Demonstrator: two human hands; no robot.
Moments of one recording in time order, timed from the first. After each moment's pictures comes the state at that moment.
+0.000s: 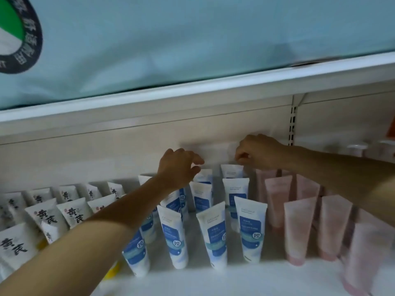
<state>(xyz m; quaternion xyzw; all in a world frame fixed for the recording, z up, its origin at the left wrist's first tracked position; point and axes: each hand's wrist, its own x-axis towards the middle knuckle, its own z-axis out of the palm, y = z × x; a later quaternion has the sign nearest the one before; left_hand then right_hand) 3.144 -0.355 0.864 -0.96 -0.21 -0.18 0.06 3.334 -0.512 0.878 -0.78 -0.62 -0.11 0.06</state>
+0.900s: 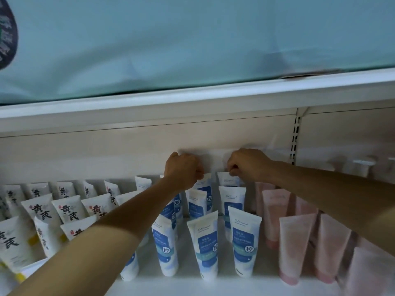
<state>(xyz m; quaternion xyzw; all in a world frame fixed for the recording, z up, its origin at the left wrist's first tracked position) 3.185 -0.343 0.846 -0.95 -0.24 -0.17 0.12 3.336 -0.485 0.862 -0.78 -0.61 -0.09 0.09</state>
